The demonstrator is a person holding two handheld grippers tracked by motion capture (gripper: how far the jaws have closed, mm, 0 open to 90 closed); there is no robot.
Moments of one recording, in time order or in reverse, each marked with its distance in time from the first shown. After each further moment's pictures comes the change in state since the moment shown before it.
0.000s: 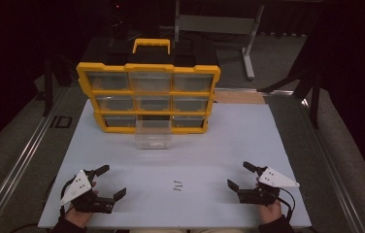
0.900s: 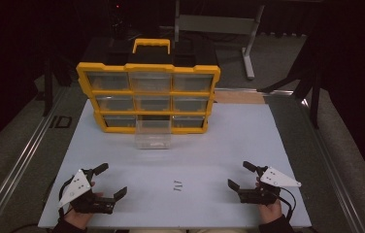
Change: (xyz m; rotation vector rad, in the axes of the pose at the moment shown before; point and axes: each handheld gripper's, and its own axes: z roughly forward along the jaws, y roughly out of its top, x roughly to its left) left arm -0.014 0.023 -0.006 -0.016 0.022 0.012; right arm -0.001 0.002 -0.001 -0.019 0.022 0.022
